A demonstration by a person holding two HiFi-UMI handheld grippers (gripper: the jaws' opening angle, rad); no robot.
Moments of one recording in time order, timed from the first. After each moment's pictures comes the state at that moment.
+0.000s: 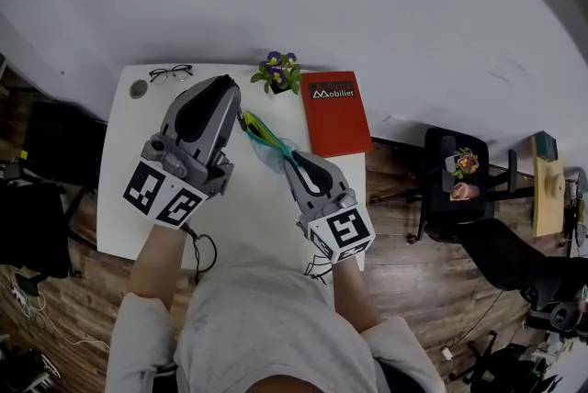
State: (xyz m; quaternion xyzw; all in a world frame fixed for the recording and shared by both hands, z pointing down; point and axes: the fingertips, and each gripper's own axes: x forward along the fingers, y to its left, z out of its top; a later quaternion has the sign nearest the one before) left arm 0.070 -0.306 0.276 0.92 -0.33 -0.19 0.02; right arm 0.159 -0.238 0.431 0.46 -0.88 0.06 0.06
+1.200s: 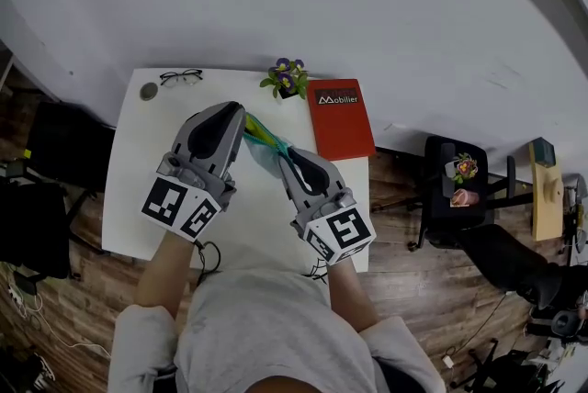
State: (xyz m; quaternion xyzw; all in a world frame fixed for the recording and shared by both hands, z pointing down) left arm 0.055 -0.282 0.306 0.92 -0.38 -0.12 0.02; right arm 0.126 -0.231 0.389 0.45 -0.89 0.05 0.00
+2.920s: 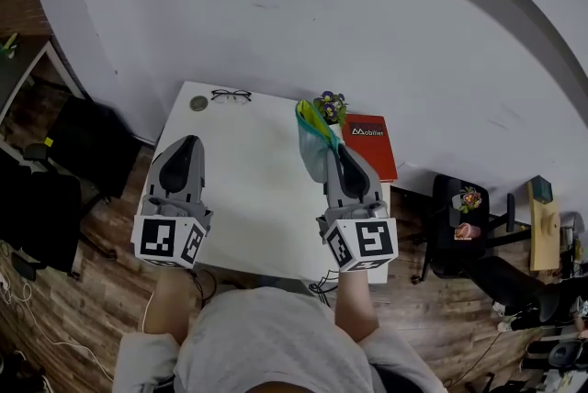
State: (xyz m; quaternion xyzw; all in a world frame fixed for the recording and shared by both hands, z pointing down) left arm -0.155 -0.206 0.284 0.82 -0.57 -0.08 -0.05; right arm 0.074 -0.205 0.288 0.56 -0.83 -0.03 -0.02
